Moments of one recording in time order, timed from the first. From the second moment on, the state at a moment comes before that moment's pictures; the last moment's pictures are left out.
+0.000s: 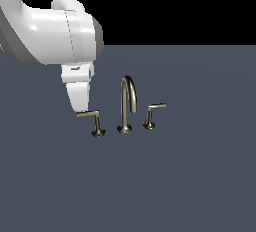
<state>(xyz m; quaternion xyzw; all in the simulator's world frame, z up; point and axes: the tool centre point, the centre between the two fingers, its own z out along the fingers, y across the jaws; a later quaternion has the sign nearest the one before) -0.014 0.146 0.092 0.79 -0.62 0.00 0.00</state>
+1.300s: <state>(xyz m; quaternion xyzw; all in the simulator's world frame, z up) -0.057 0.148 0.091 0.78 -0.62 0.00 -0.01</state>
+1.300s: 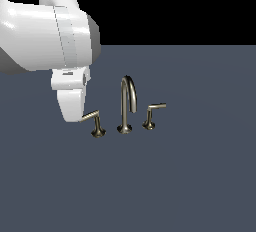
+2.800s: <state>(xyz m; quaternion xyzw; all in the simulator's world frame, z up) -0.094 0.109 0.091 0.81 -0.59 0.00 0.00</state>
